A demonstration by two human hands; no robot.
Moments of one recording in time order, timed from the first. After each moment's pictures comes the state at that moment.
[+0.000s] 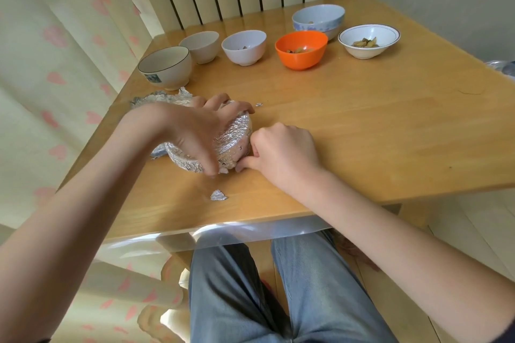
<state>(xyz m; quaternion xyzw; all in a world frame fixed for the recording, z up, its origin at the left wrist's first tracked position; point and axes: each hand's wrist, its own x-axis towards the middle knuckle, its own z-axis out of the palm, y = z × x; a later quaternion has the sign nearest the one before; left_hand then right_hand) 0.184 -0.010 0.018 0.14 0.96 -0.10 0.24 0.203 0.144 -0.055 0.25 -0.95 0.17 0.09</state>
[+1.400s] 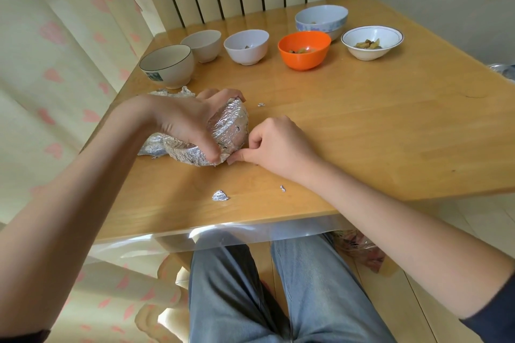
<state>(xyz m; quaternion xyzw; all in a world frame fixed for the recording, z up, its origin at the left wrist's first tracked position) 0.171 -0.031 0.020 0.12 0.96 0.04 0.24 0.177 0.142 -0.072 0.24 -0.90 0.37 0.06</state>
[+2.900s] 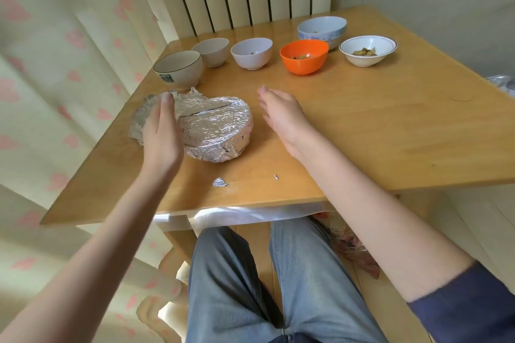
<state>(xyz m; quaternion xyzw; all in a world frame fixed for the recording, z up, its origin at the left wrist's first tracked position) 0.231 -0.031 -0.043 -0.14 0.82 0.47 -0.28 0.166 0.142 -0.052 0.06 -0.68 0.72 -0.10</state>
